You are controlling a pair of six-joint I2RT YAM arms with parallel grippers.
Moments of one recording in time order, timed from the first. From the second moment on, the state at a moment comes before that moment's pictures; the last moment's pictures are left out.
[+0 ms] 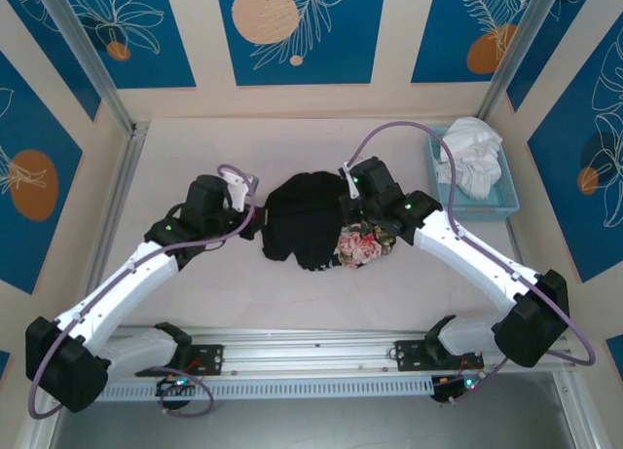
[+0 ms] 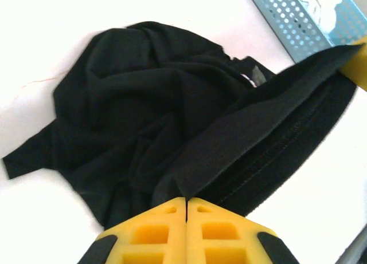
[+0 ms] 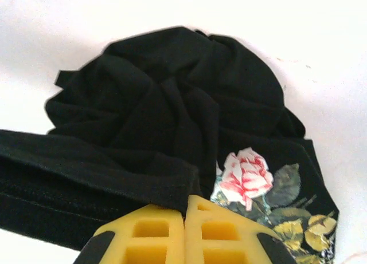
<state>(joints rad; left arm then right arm) -0.53 1.11 0.91 -0.44 0.25 -0.28 0.64 1.31 1.14 -0.65 0.12 0.23</state>
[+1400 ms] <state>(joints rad) -0.63 1.42 1.19 -0.57 0.31 -0.24 0.77 1.20 0.70 -0.04 -0.21 -0.11</state>
